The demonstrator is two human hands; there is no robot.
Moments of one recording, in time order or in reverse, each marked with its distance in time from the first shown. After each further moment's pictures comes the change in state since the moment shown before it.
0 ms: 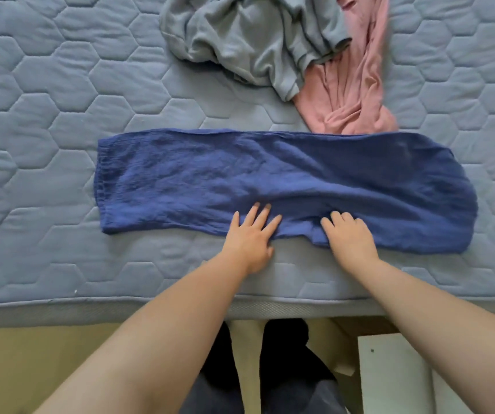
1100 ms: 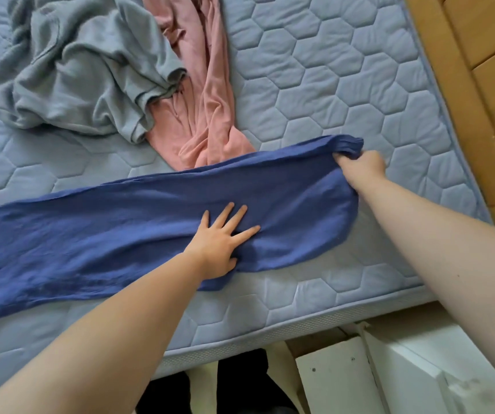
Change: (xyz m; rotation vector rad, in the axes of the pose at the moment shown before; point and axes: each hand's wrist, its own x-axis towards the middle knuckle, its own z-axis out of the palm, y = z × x) left_hand 0.126 0.128 -0.040 0.314 -0.013 0.269; right_hand 0.036 0.285 0.011 1.248 0.214 0.943
